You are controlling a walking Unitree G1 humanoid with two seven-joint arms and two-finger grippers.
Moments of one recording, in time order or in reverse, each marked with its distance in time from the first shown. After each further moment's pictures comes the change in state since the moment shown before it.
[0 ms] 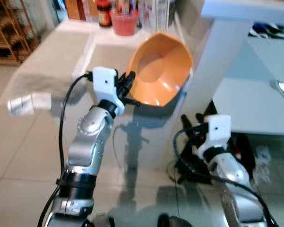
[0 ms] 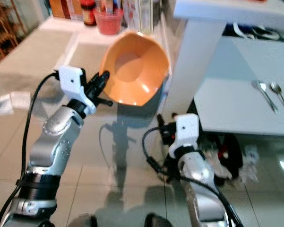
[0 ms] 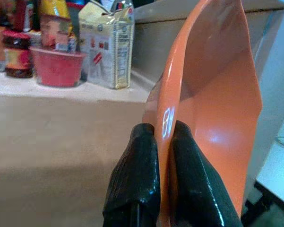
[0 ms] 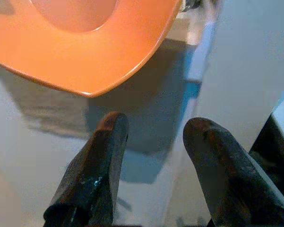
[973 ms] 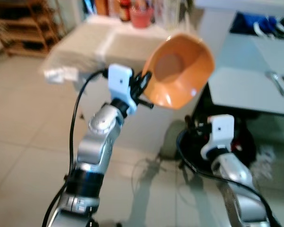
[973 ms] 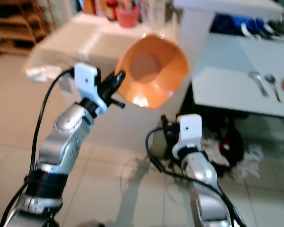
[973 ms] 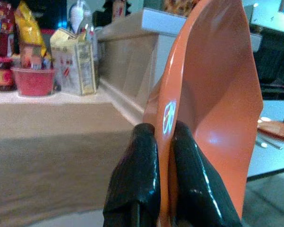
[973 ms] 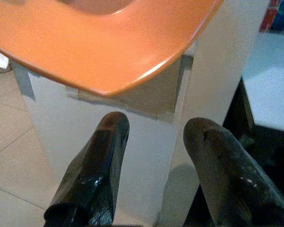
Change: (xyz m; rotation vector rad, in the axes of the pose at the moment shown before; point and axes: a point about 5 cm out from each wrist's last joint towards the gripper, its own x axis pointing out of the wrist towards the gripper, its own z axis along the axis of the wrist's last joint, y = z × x) left arm 0.010 -0.025 0.004 0.029 -0.014 -0.143; right arm 0.000 -0.004 -0.004 0.000 0.015 -0.026
